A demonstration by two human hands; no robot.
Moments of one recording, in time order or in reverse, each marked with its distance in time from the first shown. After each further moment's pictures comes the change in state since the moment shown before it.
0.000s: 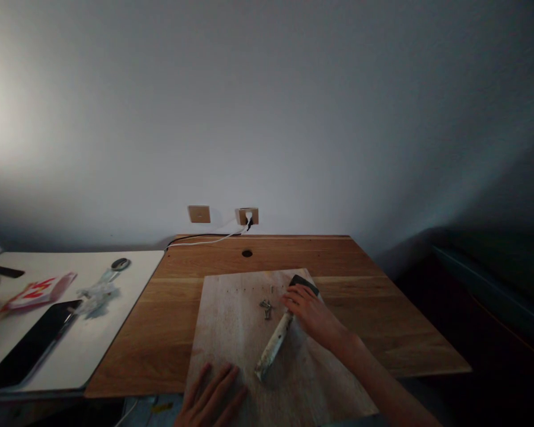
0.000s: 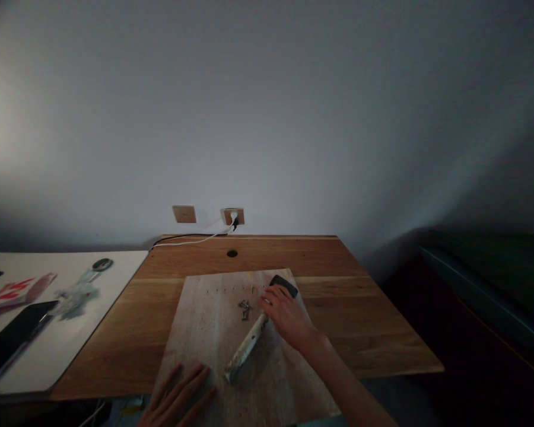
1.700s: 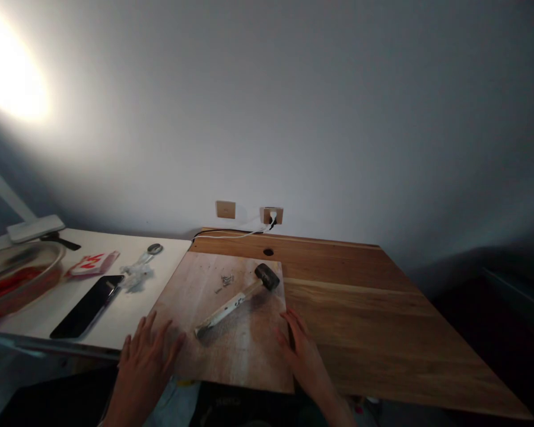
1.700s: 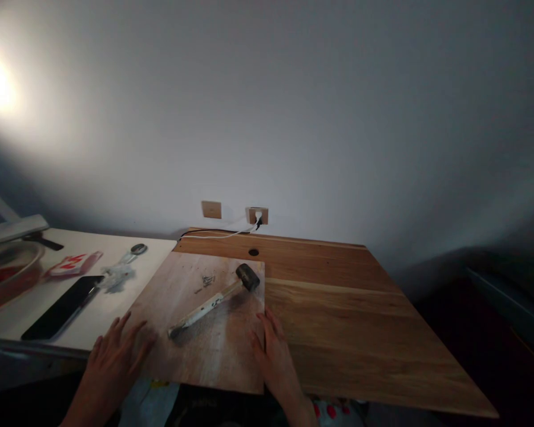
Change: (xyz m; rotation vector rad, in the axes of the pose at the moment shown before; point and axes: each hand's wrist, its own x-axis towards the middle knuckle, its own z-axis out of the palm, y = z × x) left_hand -0.093 -0.077 -0.031 0.209 -0.227 -0.827; right_hand -0.009 -0.113 0.056 0.677 0.227 0.580
